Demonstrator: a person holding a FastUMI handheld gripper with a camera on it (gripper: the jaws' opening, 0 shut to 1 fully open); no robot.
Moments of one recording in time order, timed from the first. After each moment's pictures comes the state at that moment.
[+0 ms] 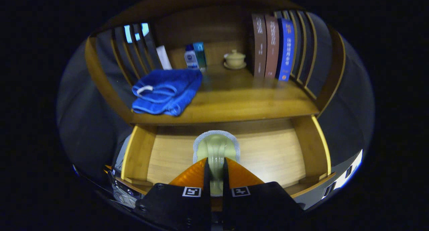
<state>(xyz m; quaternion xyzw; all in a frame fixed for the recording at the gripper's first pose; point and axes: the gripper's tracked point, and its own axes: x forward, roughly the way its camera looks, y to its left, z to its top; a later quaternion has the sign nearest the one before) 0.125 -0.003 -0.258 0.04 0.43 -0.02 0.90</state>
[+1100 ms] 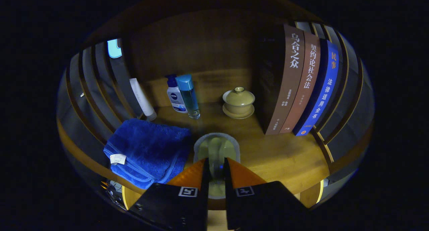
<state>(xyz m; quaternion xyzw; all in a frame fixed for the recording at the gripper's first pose) 0.319 -0.020 -0.292 0.02 0.41 -0.04 0.91</state>
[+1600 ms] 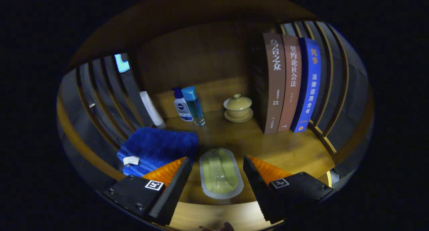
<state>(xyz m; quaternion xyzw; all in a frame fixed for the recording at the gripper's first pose) 0.282 -0.011 -0.249 0.07 0.33 -0.03 0.94</state>
